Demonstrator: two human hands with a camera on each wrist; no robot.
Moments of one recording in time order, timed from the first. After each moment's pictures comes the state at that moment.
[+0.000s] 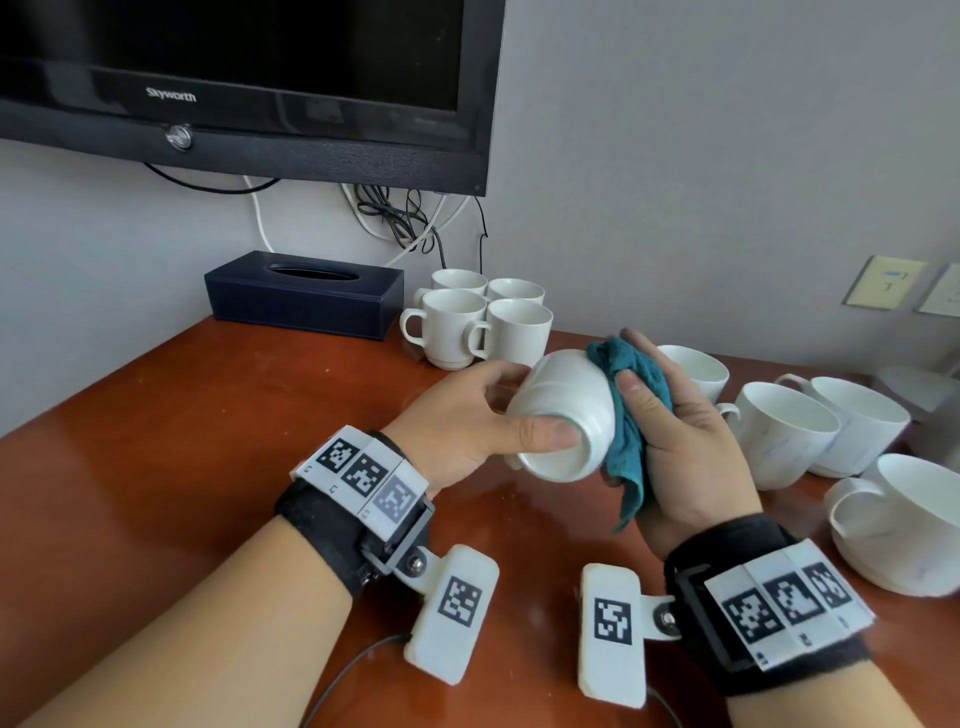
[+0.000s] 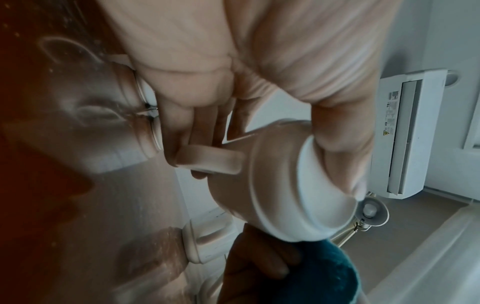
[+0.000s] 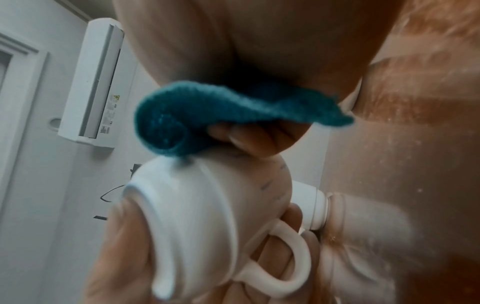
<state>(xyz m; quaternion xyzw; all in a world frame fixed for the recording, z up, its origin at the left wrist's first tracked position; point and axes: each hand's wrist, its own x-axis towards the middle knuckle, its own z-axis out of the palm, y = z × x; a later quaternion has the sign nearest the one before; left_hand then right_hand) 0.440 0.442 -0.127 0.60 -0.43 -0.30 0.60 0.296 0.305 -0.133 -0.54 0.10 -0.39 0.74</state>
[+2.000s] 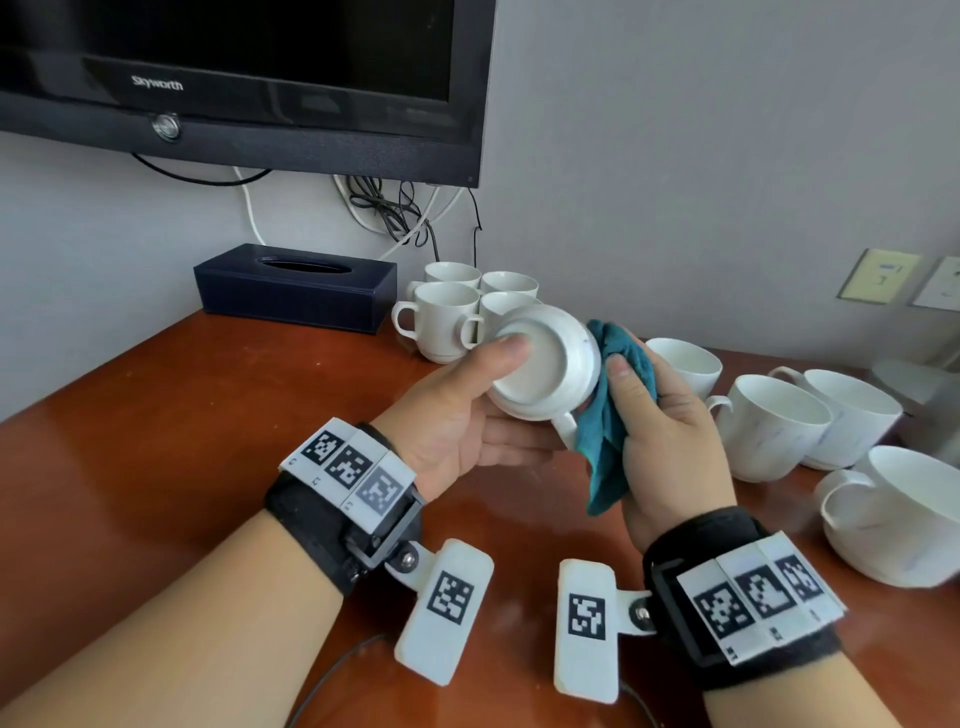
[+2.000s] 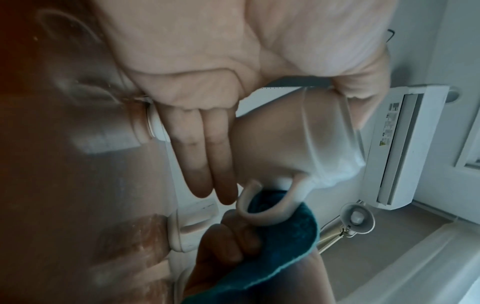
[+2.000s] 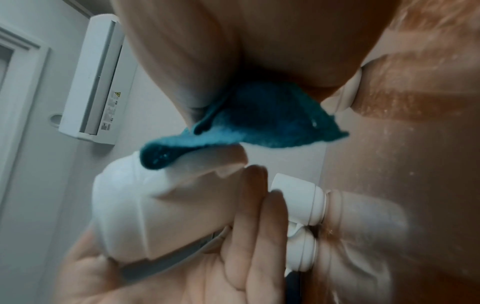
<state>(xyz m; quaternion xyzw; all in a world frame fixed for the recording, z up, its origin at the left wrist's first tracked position) 0.429 0.439 -0.127 0.49 -0.35 -0.40 0.69 0.300 0.317 -0.131 -0.59 0.13 -0.43 0.68</state>
